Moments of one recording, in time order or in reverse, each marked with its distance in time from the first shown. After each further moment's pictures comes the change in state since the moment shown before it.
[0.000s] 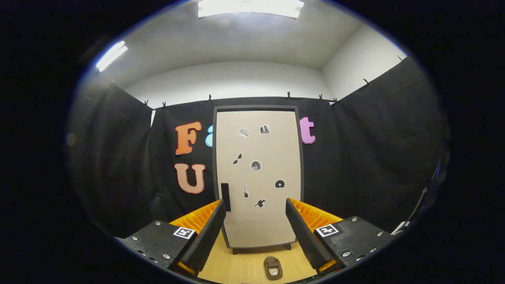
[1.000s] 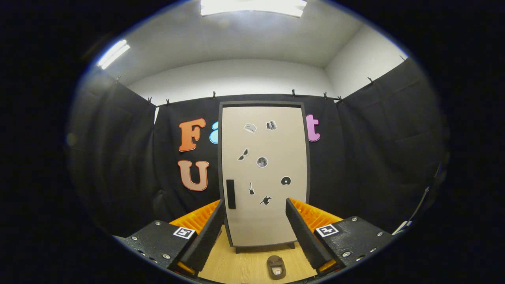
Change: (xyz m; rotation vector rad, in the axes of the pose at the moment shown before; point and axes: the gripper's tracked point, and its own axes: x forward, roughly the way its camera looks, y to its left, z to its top) arm 0.011 0.021 -0.016 0.001 0.022 0.026
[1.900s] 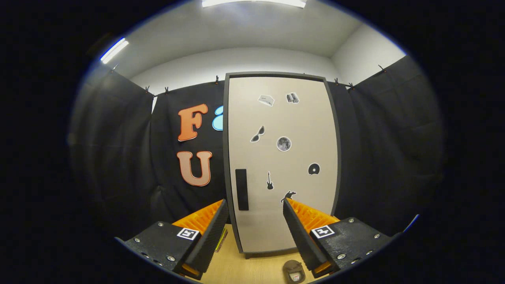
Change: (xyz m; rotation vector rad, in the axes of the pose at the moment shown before) arm 0.149 0.057 -0.072 0.020 0.075 0.033
